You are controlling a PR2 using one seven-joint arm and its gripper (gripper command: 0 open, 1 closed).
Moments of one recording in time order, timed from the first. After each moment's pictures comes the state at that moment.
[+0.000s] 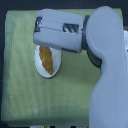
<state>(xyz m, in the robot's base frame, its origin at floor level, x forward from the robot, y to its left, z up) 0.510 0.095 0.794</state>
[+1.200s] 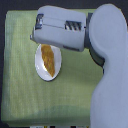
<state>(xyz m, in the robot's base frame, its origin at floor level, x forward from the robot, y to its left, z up) 0.512 0.088 0.819</state>
